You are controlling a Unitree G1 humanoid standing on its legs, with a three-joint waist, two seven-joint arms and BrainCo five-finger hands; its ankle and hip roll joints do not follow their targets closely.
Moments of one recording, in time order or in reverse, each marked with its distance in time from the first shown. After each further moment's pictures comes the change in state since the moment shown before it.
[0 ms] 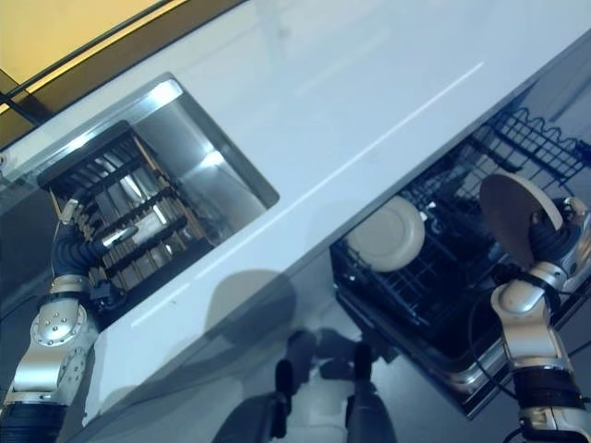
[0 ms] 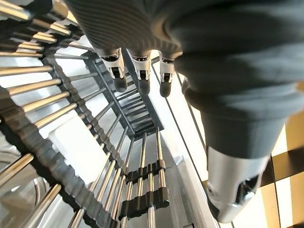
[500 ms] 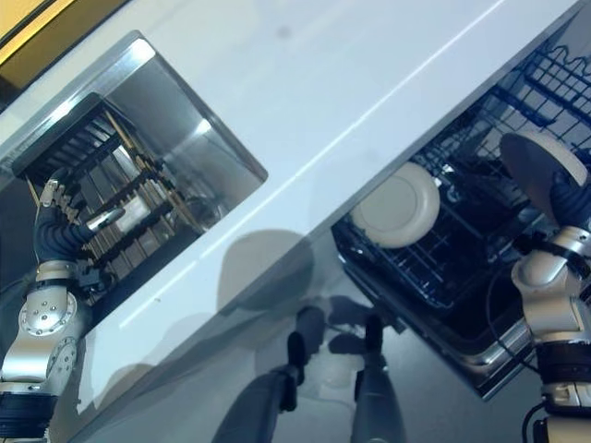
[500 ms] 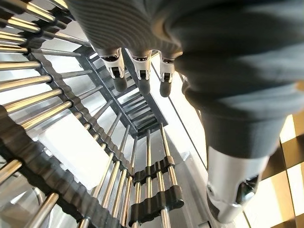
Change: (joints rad) left arm -0.028 0.068 -0.009 -0.027 -0.039 -0.004 0.053; right arm -0.117 -0.145 0.047 0.012 -0.151 -0.013 -0.020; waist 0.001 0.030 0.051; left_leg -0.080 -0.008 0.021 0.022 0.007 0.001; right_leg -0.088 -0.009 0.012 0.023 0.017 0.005
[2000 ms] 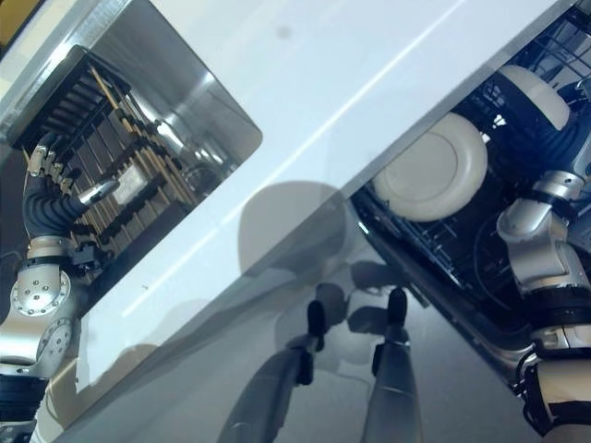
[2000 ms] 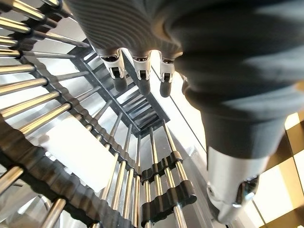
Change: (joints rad) left arm -0.072 0.074 -0.054 -0.043 -0.069 -0.024 0.054; right arm -0.329 -0.028 0.182 0.149 0.011 -0.012 -0.023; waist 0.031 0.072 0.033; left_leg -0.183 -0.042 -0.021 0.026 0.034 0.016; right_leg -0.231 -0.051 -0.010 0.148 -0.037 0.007
